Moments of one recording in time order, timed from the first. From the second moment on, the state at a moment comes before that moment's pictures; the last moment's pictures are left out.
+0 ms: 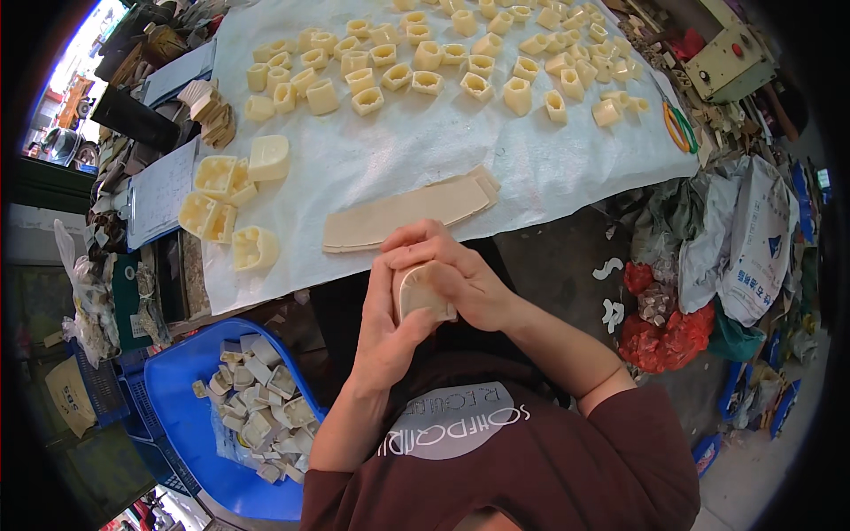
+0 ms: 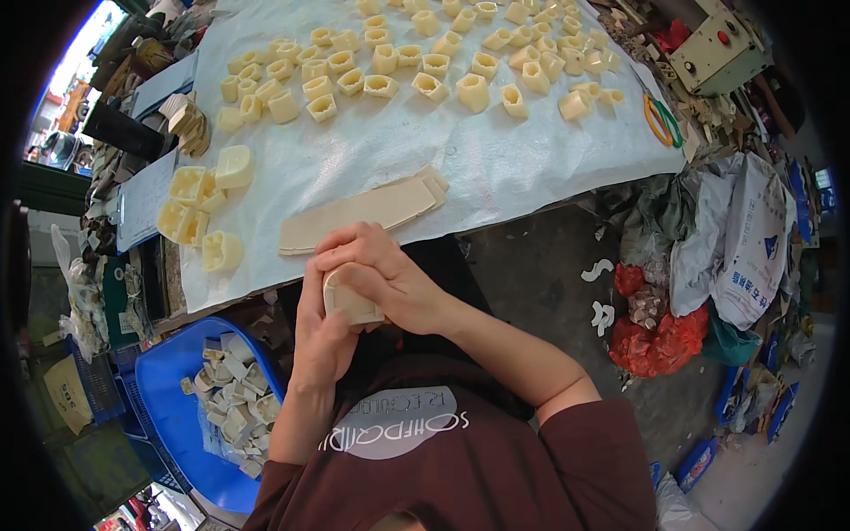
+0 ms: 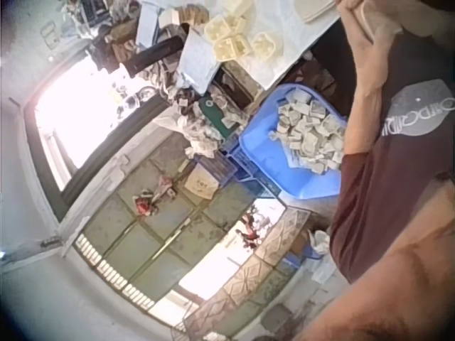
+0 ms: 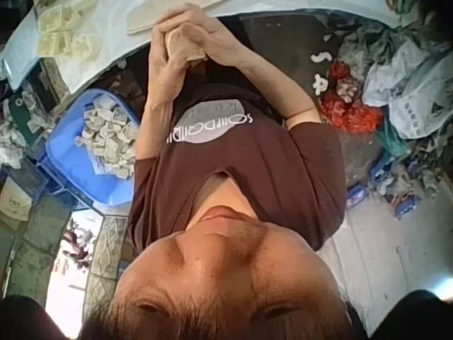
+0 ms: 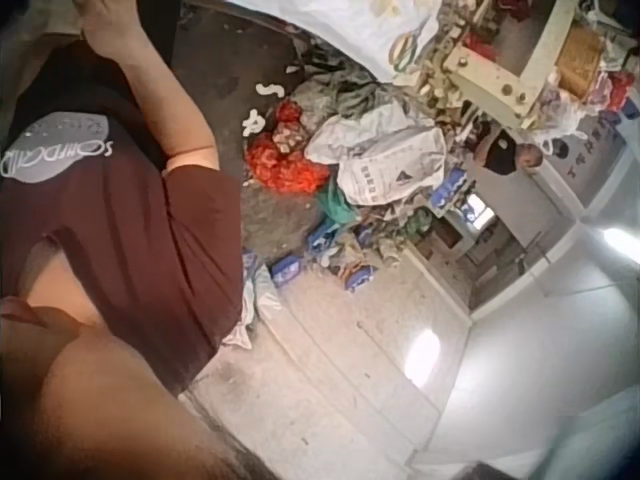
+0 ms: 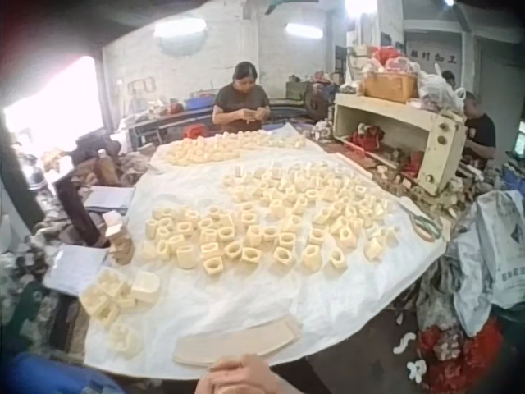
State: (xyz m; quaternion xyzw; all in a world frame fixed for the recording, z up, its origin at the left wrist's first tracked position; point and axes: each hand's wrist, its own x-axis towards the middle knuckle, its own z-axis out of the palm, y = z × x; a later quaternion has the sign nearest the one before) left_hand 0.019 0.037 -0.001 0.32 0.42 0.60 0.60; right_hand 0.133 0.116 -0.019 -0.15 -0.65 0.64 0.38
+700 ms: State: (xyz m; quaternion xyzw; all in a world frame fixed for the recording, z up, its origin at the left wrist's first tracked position) left_hand -0.055 -0.003 -0.021 0.28 0.53 0.73 0.32; right_hand 0.131 0.126 -0.008 -0.22 -0.77 0.46 0.39
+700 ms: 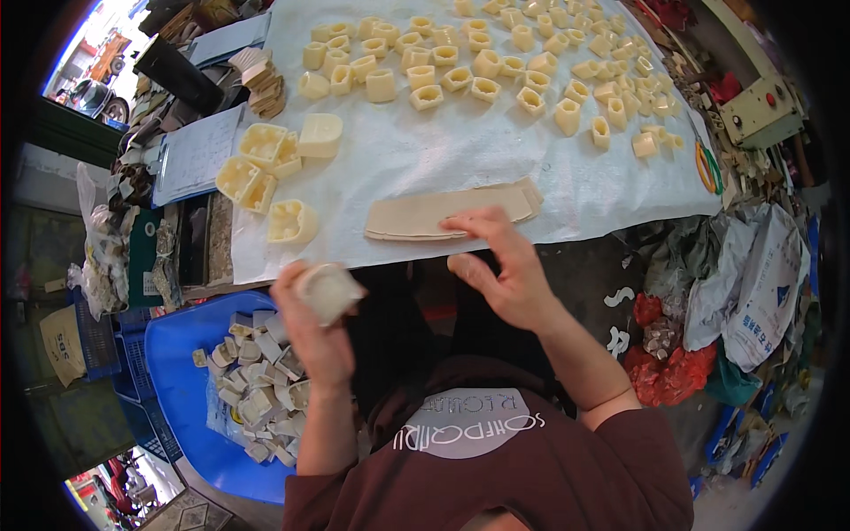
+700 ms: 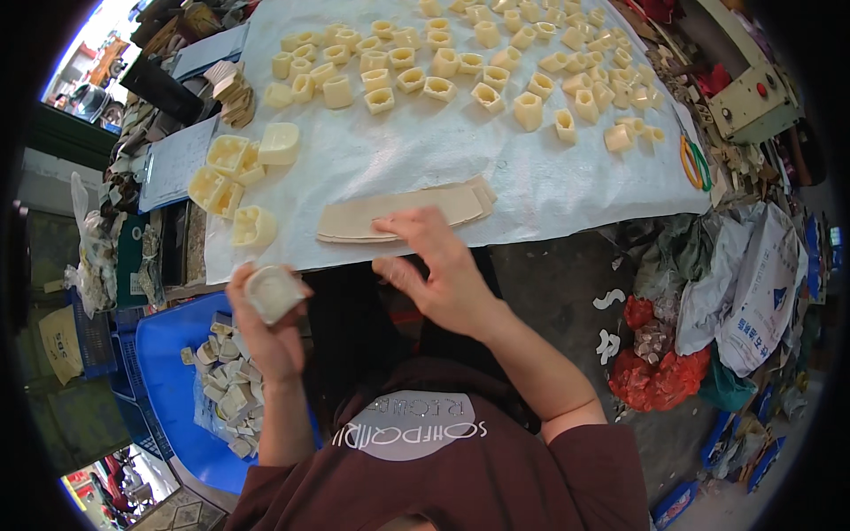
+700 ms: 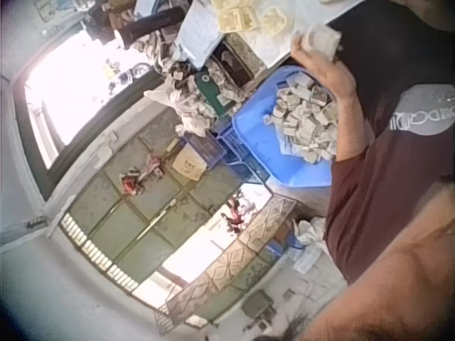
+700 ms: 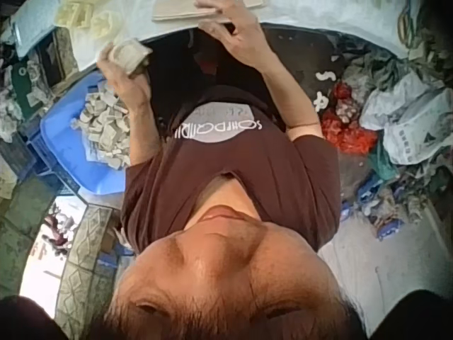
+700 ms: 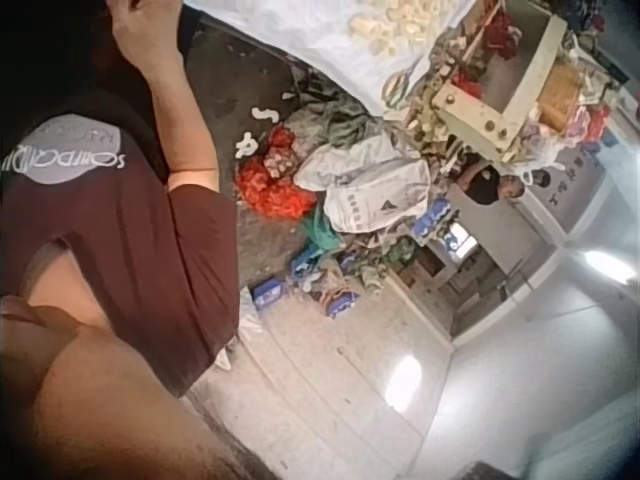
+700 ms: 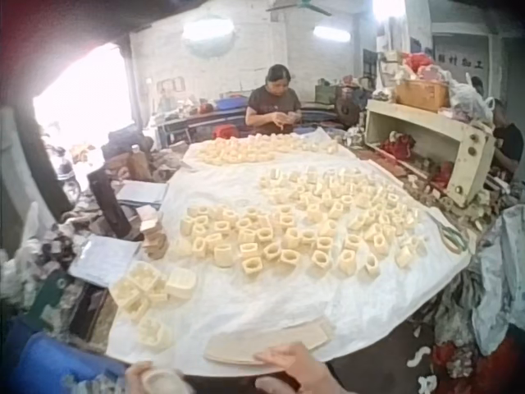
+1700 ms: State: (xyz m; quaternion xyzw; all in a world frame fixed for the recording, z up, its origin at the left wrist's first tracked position) left_hand -0.050 0.034 -0.007 0.63 0.65 0.43 -0.06; right_hand 0.087 0.162 -0.007 -0.18 -0.96 0.07 0.21
